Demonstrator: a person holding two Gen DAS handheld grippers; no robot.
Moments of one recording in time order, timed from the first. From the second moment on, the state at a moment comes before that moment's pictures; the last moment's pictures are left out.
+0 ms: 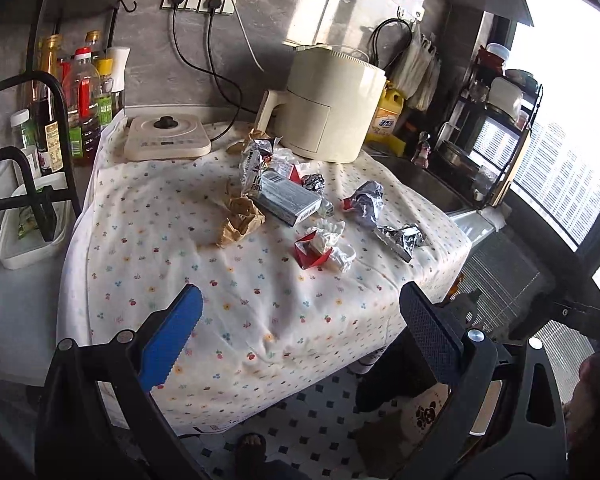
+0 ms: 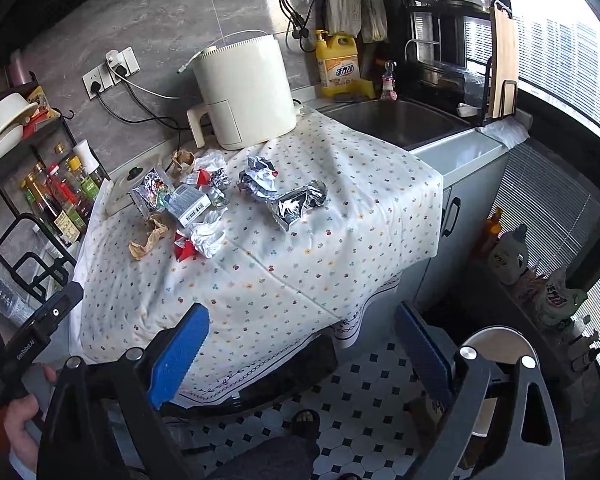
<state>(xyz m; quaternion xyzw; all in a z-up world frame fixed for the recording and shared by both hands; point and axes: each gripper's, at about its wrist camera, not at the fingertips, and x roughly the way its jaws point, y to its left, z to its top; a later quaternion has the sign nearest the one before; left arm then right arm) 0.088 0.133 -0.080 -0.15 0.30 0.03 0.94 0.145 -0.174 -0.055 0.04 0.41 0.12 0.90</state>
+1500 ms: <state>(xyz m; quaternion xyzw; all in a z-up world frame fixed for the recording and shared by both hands) 0.295 0.246 -0.059 -0.17 0.33 0.02 0.93 0.401 -0.098 -0.159 0.07 0.54 0.09 0.83</state>
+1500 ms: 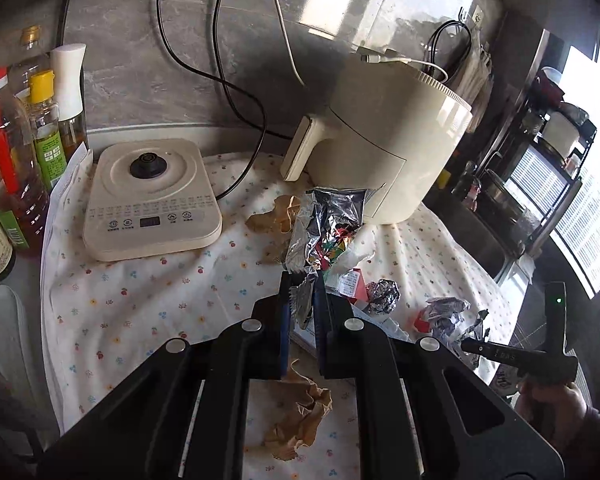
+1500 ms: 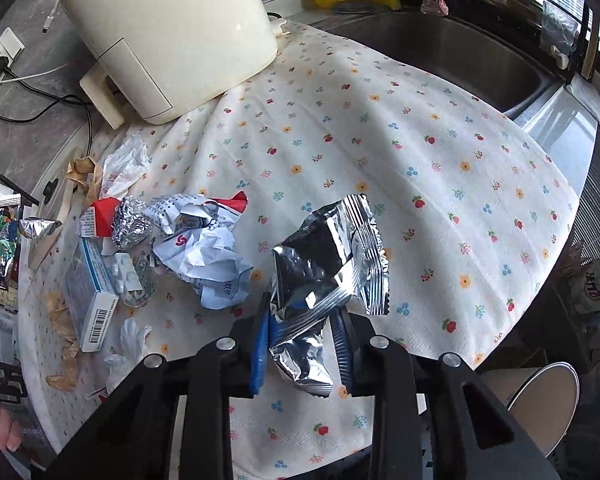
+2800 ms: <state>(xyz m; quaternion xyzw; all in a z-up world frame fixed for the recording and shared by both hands) 0.236 -0.200 -0.110 -0.07 0.41 -0.21 0.88 0.178 -0.503 -0.204 0.17 0.54 -0.04 0.82</state>
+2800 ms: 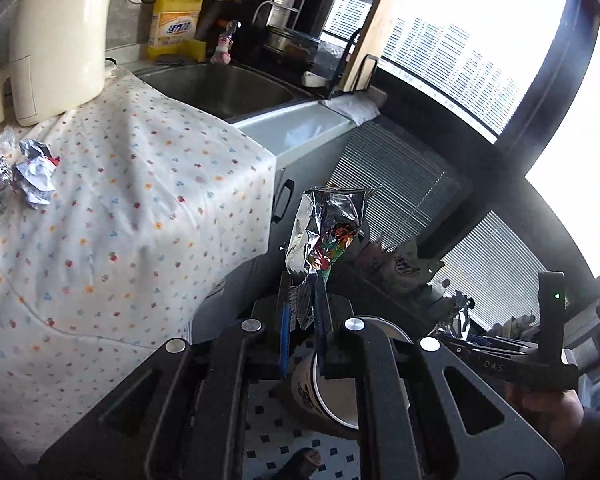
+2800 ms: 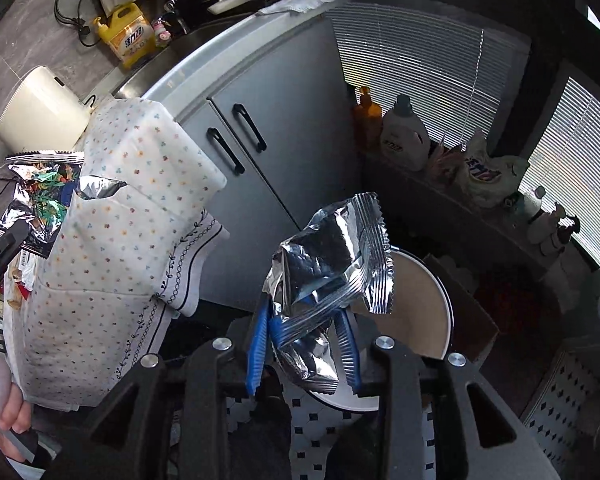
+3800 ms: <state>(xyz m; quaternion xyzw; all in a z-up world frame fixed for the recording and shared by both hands) 0.216 -0.367 -0.198 0.01 0.50 -0.36 0.78 0.046 -0.608 -0.164 0.21 0.47 -0.21 0.83</state>
